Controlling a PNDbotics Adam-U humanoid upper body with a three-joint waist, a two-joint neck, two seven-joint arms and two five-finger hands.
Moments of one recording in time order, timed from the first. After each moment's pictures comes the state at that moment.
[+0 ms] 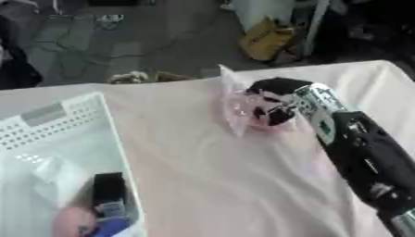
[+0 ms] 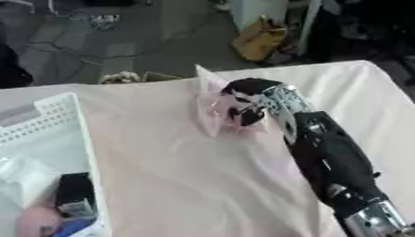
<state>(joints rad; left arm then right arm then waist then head) -0.77 0.17 0.05 -1.99 -0.56 -0.24 0.72 -1.15 -0.54 0.12 -0.85 1.07 -0.27 0.49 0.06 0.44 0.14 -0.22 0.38</state>
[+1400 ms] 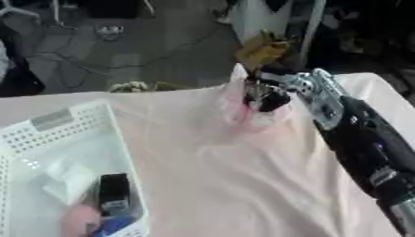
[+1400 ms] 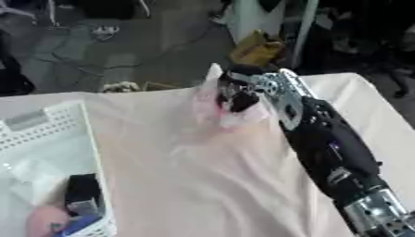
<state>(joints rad) -0.75 0.17 0.05 -1.99 -0.57 -0.25 0.69 -1.18 -0.53 0.12 -0.89 0.72 -0.17 0.57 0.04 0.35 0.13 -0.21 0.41</state>
